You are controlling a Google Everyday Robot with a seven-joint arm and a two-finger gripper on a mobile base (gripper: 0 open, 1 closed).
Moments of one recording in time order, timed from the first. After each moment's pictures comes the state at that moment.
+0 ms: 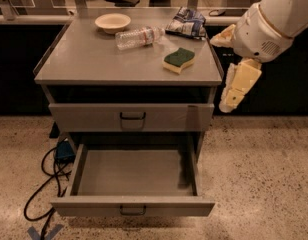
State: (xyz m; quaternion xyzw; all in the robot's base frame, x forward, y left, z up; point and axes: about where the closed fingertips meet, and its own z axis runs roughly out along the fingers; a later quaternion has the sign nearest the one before) arm 0.525 -0.150 0.945 -0.68 0.69 0.06 0.24
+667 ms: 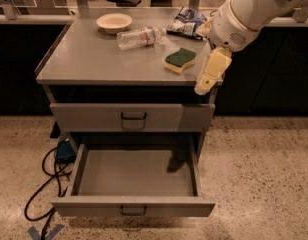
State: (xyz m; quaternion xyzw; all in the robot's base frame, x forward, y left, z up) arm 0.593 -0.118 0.938 -0.65 0.70 0.05 0.27
